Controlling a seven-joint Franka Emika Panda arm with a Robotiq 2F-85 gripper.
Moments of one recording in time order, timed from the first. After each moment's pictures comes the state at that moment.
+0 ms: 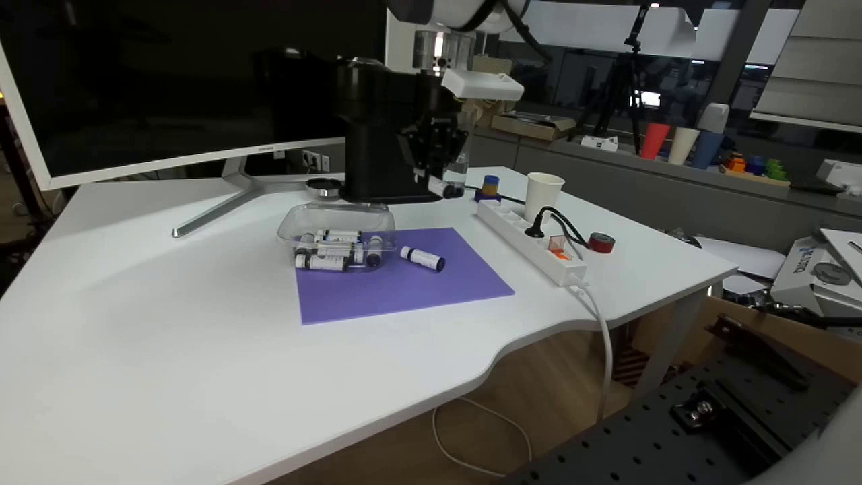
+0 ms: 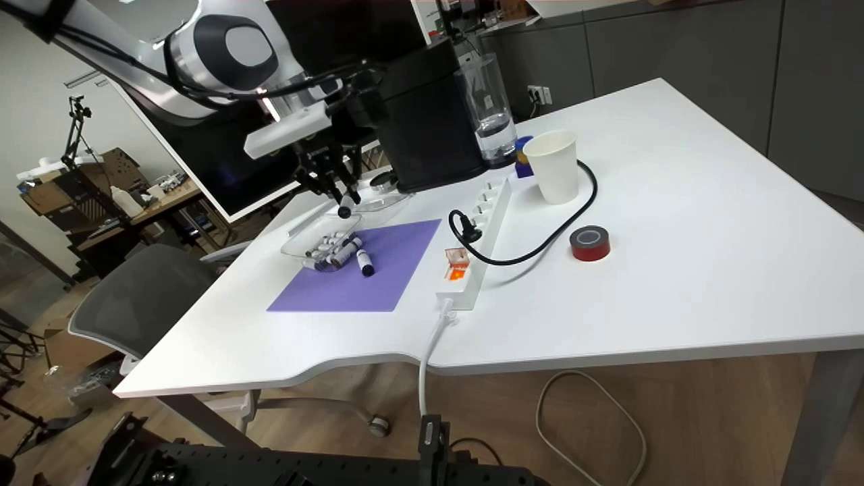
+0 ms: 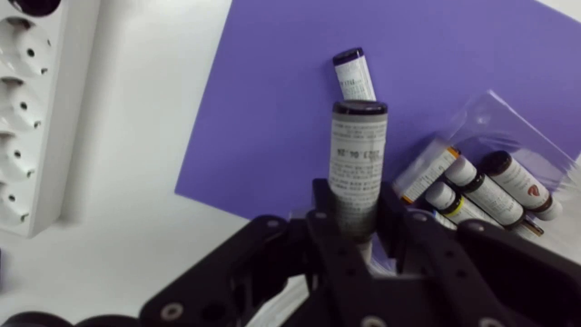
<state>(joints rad) -0.08 0.33 0.03 -2.18 0.00 2.53 -0.30</state>
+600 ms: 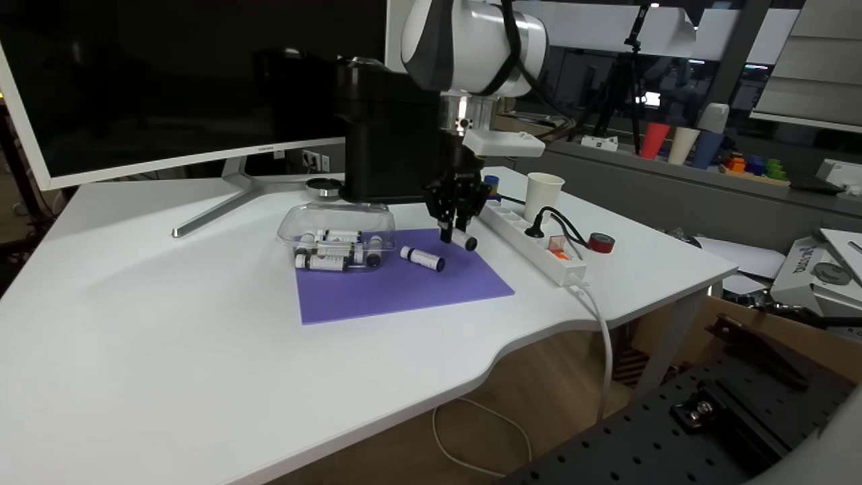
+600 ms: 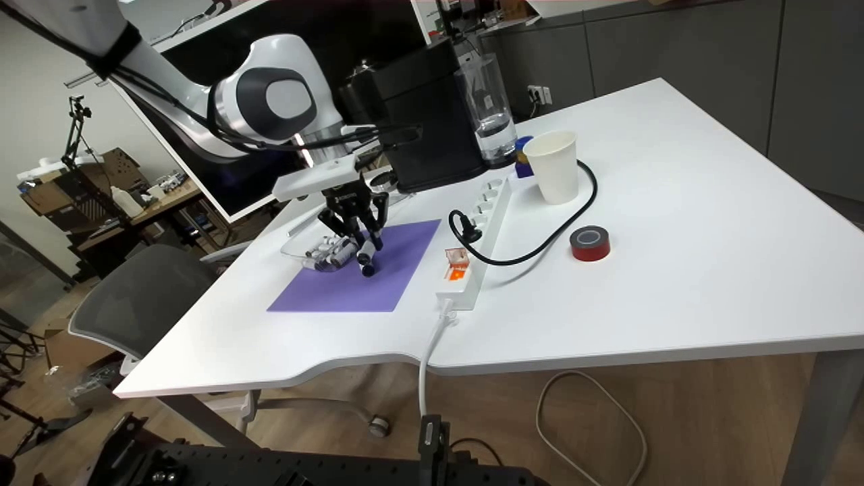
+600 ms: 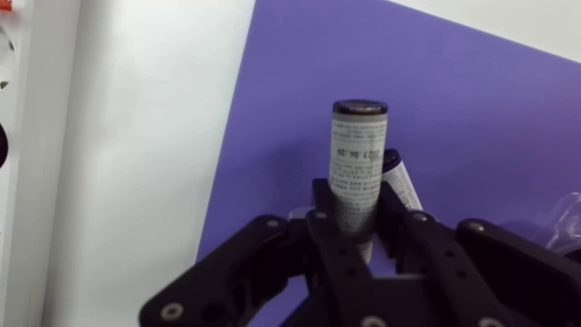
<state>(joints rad) -0.13 0.46 0.02 -2.22 0.05 2.58 -0.30</state>
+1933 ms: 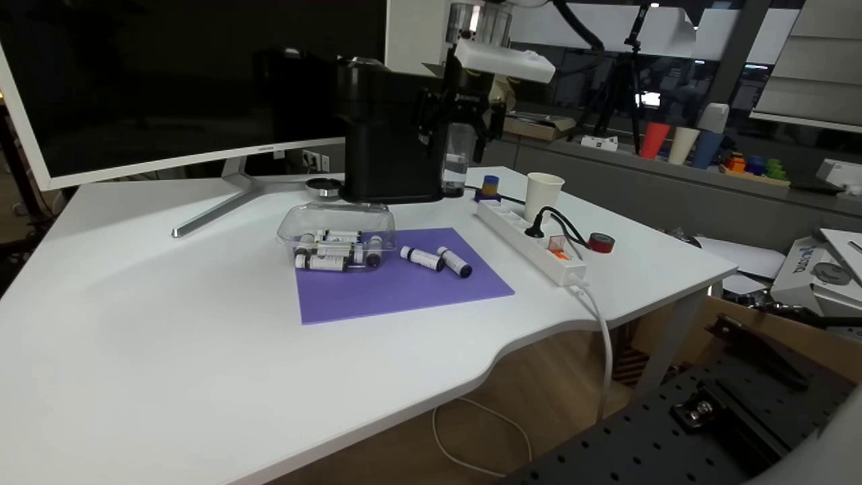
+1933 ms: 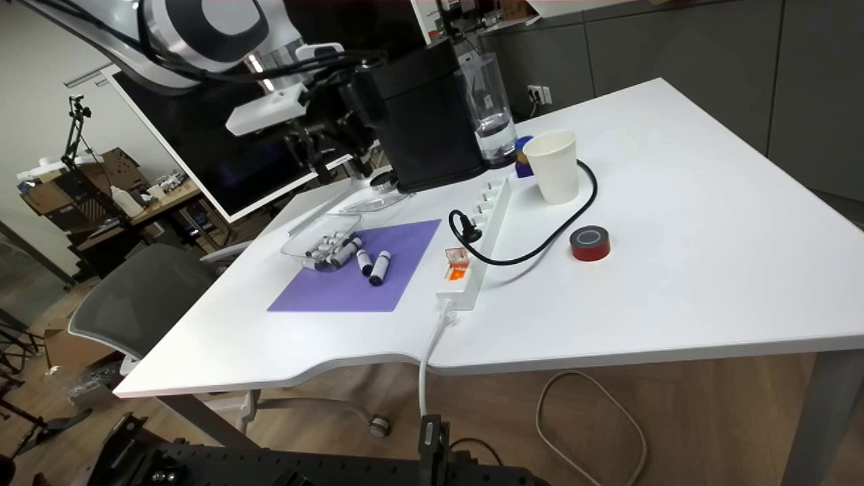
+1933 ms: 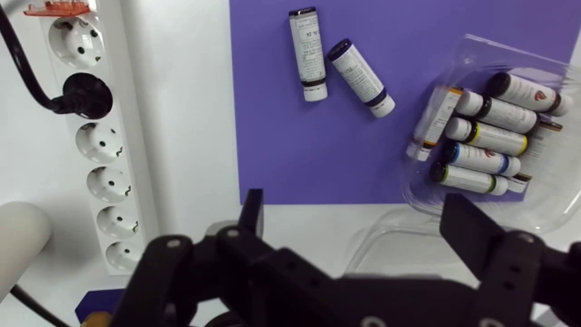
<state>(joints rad) -0.10 0.18 -0.02 -2.26 0.09 2.53 -0.06</state>
